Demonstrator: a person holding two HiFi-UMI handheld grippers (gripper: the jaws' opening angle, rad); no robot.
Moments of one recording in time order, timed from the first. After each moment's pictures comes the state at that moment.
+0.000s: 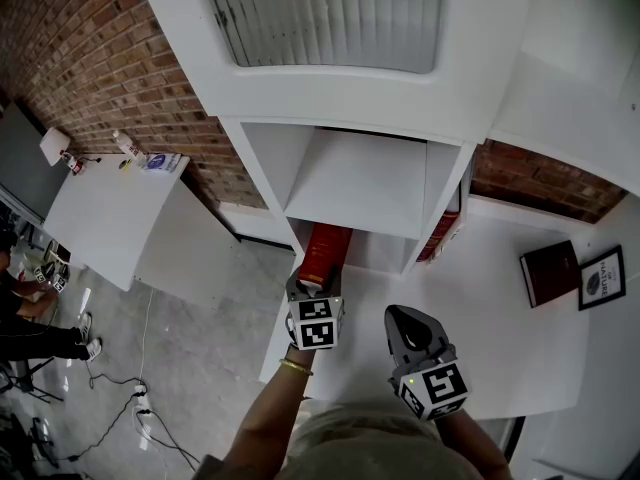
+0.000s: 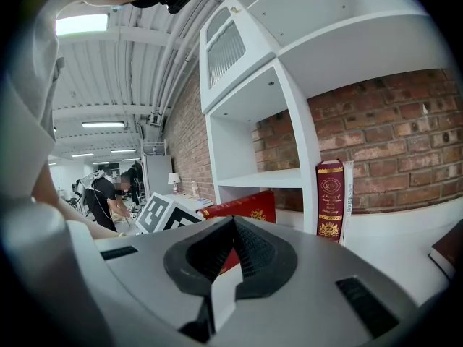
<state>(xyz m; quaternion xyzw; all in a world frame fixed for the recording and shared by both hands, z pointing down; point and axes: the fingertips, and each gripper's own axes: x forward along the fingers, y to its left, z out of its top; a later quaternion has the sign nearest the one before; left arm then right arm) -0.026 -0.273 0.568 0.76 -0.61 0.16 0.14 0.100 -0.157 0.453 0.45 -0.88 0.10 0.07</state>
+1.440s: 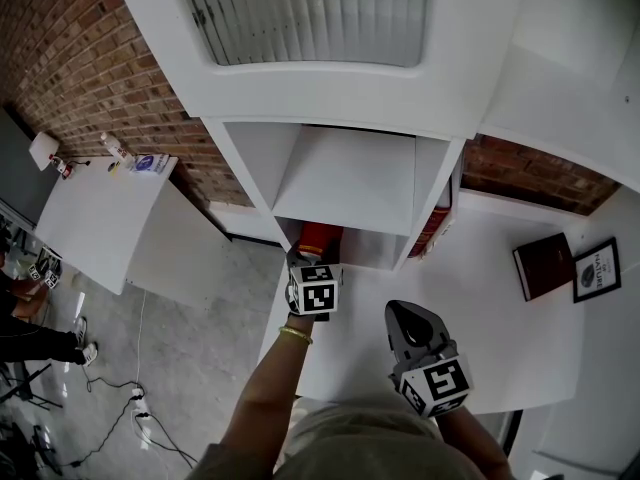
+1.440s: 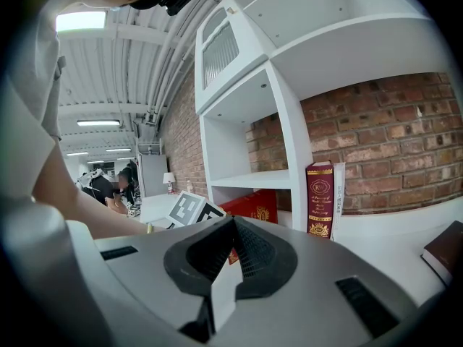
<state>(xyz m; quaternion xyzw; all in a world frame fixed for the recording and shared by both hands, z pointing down) -0.008 -0.334 0.588 0.77 -0.59 0.18 0.14 0.116 -0.161 0.453 0.47 -0.88 0.10 0.07</state>
